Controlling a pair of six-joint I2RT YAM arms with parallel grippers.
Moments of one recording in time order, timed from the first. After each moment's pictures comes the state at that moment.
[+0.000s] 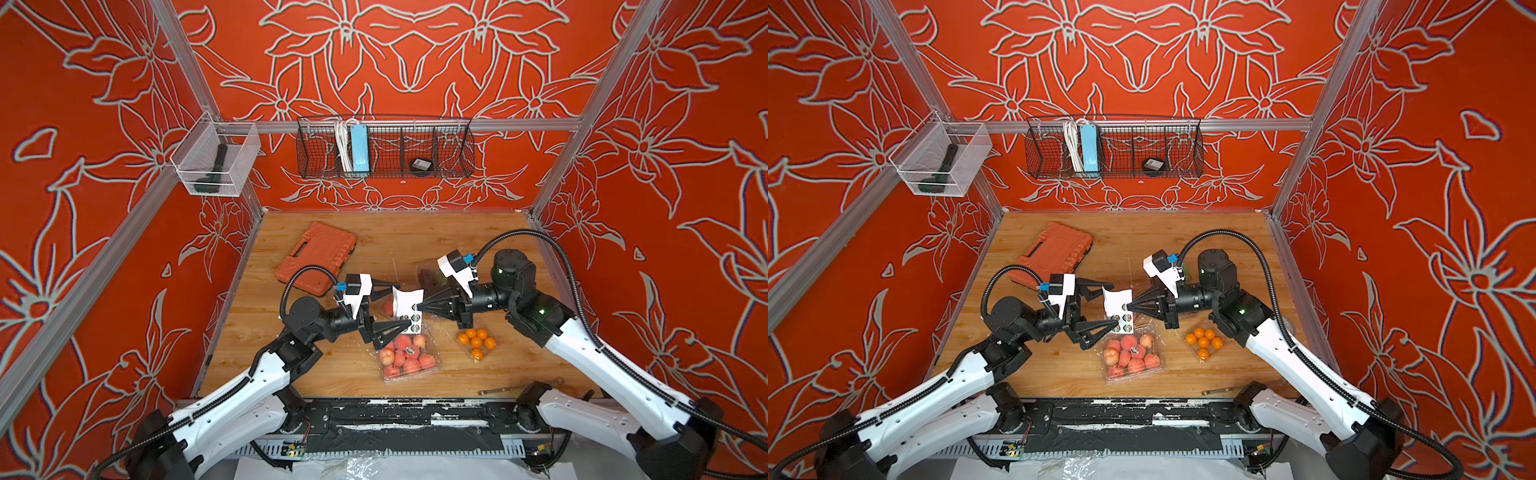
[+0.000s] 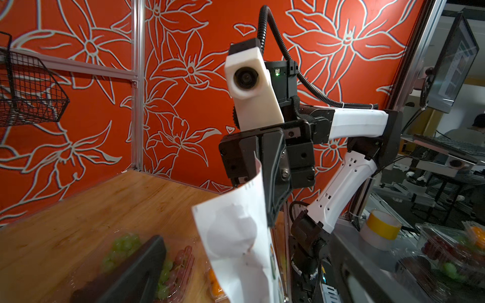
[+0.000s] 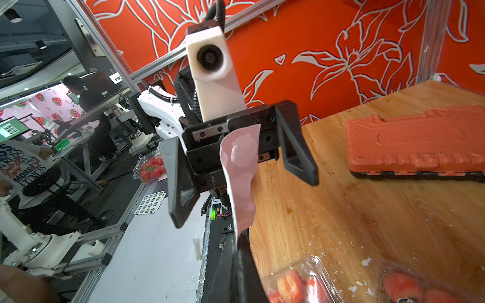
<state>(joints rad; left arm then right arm) -0.66 0.86 0.52 0.56 0.65 -0.29 0.62 1.01 0.93 -0.15 -1.01 0.19</state>
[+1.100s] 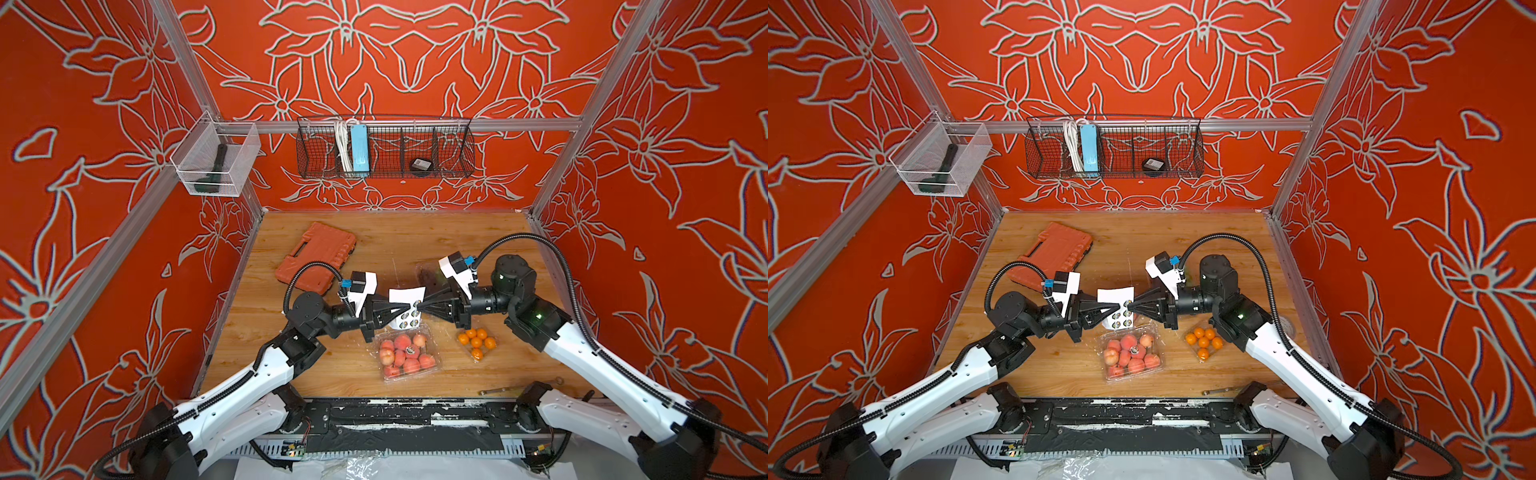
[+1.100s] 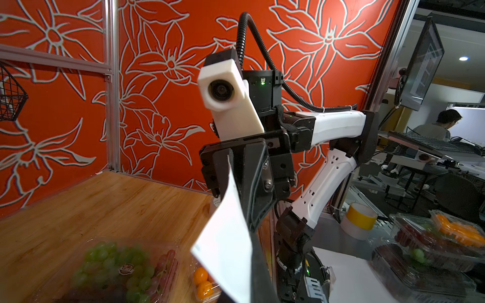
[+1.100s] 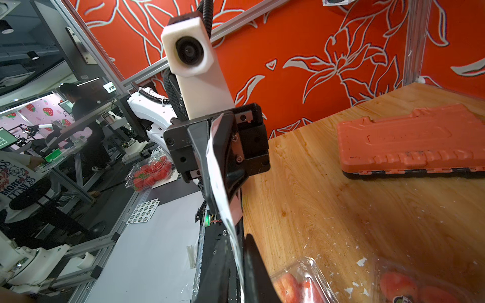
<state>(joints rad) -0.66 0.88 0.54 0.58 0.72 -0.32 0.62 0.99 0.85 -0.03 -0.96 0.25</state>
